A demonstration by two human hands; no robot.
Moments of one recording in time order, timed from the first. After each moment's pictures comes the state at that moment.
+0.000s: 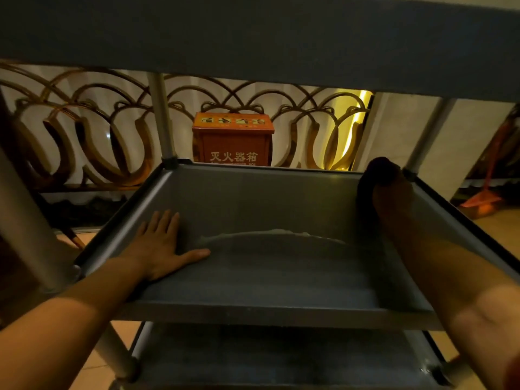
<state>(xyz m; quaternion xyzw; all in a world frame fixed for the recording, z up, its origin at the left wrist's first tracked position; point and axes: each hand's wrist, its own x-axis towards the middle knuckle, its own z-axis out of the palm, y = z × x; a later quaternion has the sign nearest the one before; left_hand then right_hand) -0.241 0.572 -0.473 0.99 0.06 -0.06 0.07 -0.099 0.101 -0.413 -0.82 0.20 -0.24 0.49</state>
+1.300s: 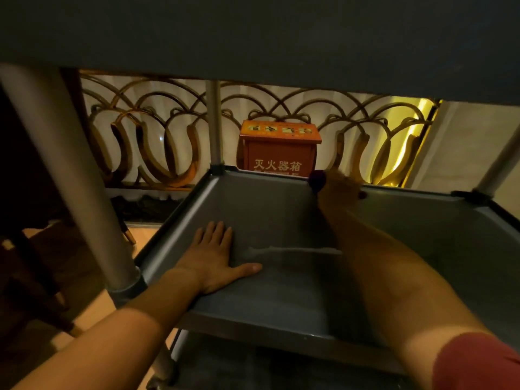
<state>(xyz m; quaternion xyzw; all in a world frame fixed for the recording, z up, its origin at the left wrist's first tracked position) -0.253 0.561 -0.475 1.00 0.03 -0.06 0.07 -0.037 0.315 -0.437 -0.98 0.03 -0.19 0.11</state>
